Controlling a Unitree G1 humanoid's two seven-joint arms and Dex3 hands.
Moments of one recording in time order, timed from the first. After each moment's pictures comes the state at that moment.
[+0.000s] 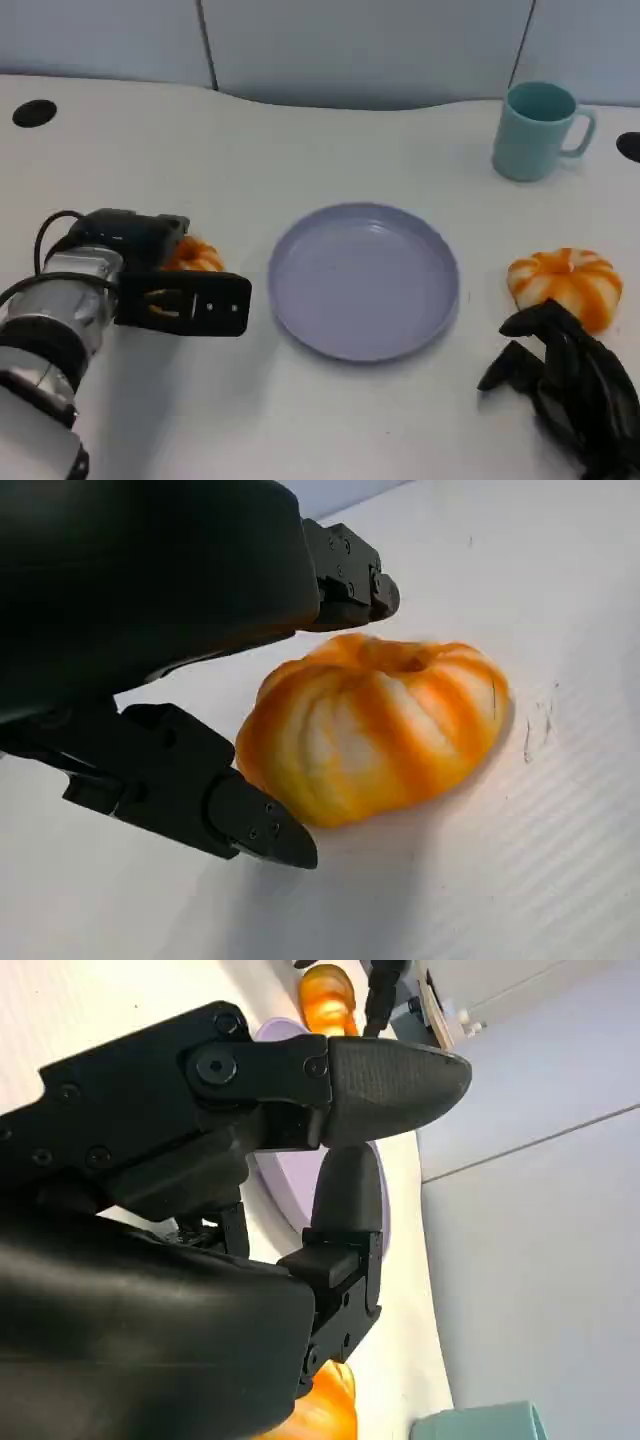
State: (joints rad) left arm -0.90 0.28 -0.56 1.23 0.83 -0.09 -0.02; right arm -0.15 0.04 -0.21 0.69 0.35 -0.33 0.58
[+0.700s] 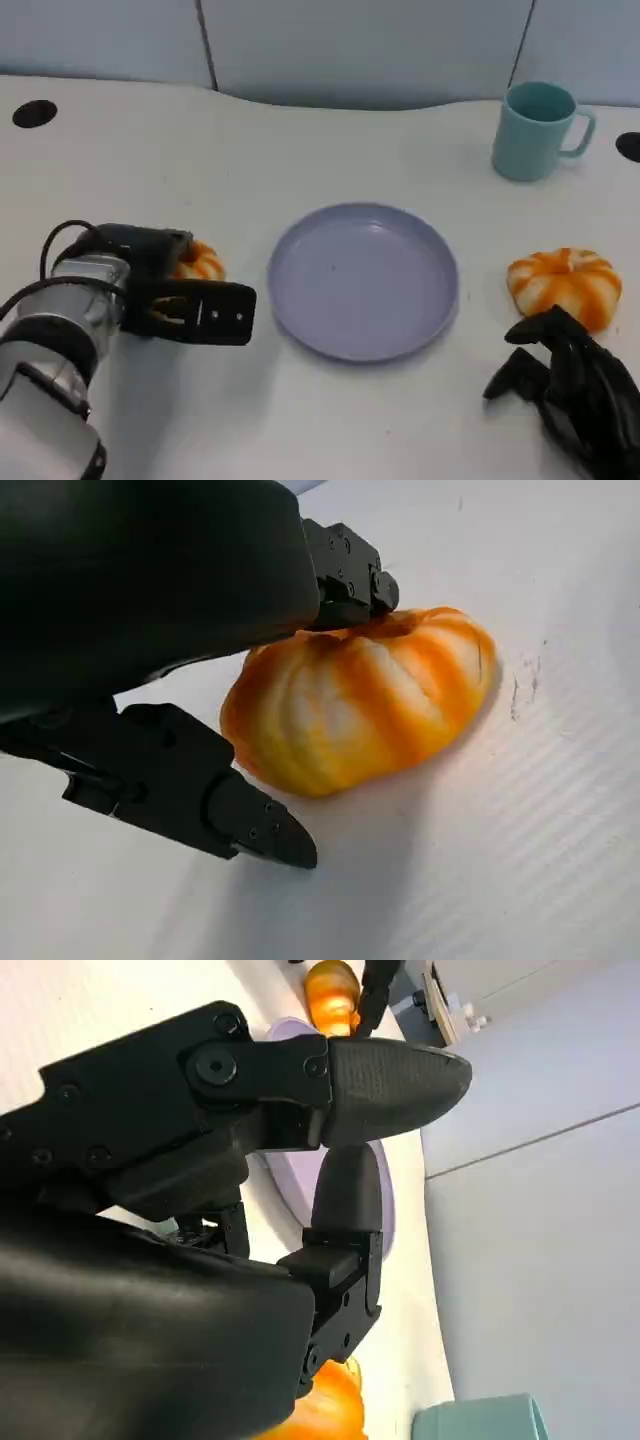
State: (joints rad) left arm -0.93 0.24 -0.62 1.34 0.81 -0.13 0.00; right arm -0.11 0.04 -0.21 0.64 0.35 -0.32 0.57
